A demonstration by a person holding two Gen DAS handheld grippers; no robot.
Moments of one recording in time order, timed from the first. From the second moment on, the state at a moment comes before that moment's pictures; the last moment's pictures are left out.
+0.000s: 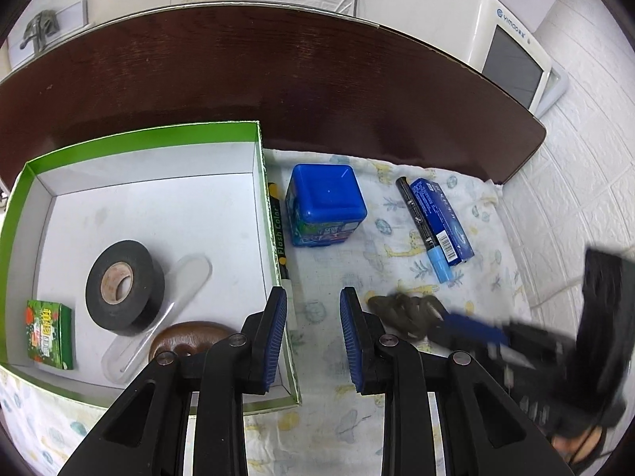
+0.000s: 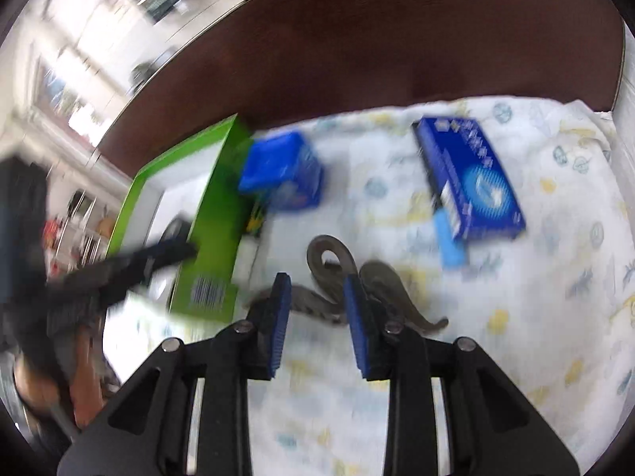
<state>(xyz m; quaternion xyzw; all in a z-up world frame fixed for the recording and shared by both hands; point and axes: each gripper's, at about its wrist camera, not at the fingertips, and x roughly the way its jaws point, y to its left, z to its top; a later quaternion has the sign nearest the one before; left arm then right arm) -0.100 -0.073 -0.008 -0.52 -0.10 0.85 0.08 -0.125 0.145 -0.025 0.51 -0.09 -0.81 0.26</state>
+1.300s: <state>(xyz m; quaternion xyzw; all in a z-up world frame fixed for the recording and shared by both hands) -0.069 -0.024 -0.053 -0.54 -0.04 0.83 0.13 -0.118 0.171 -0.054 0.46 0.00 -0.83 0.31</state>
